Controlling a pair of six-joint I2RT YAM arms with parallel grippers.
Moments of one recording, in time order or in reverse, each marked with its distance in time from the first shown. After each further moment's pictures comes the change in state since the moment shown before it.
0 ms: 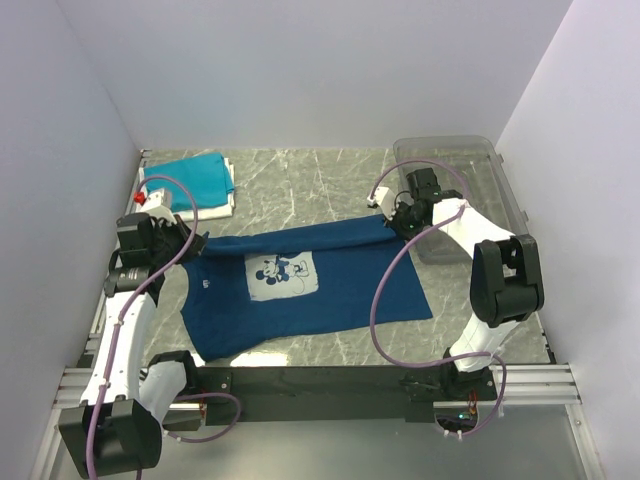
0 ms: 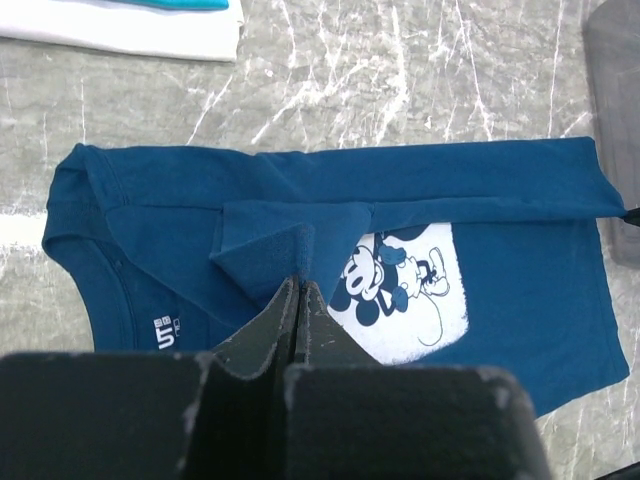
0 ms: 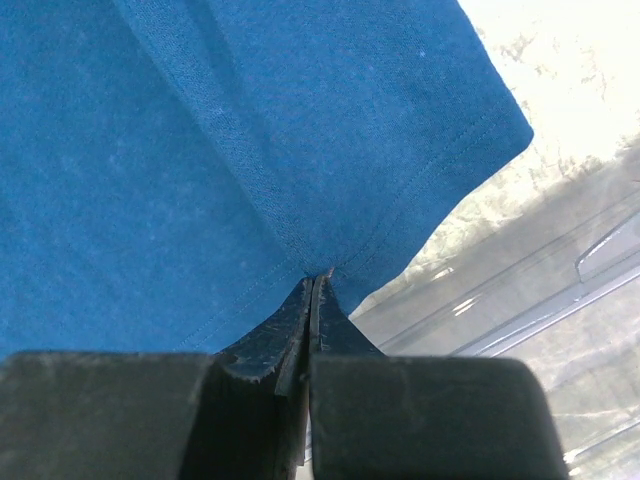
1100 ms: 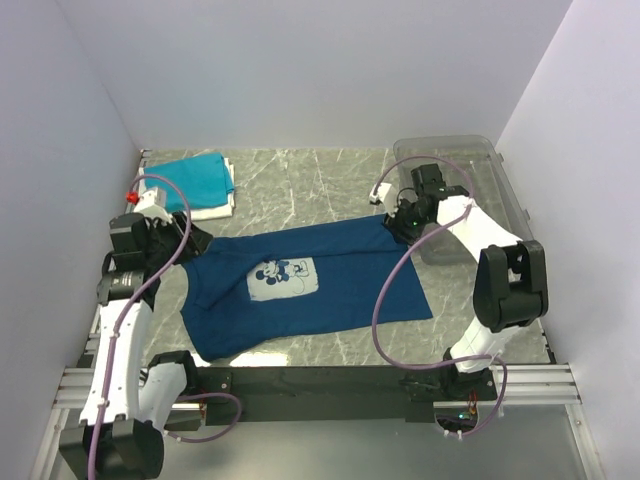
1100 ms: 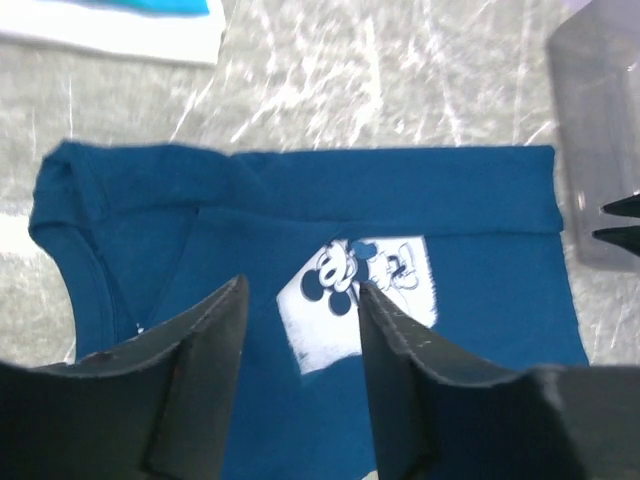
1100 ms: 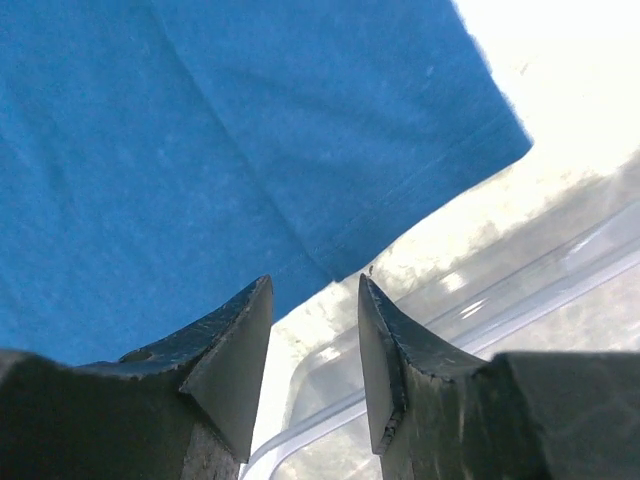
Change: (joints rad) left arm 0.000 -0.059 0.050 -0.093 0.011 -0.040; right arm -0.012 -0.040 0.027 -0.077 -0.066 -0.015
